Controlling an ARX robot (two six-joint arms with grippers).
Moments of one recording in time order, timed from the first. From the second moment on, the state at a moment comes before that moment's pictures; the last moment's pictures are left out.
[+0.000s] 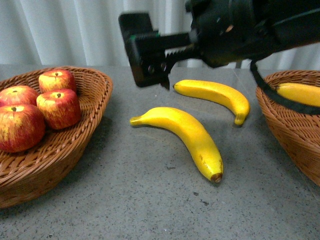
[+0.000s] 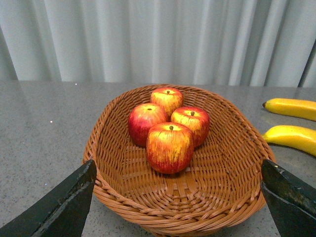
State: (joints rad) left arm 0.00 0.01 0.01 0.00 0.00 0.00; right arm 0.51 1.70 1.08 0.18 -0.16 -0.05
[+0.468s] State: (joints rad) left arm 0.00 0.01 0.01 0.00 0.00 0.00; right arm 0.49 1.92 1.18 0.01 0.03 -0.18
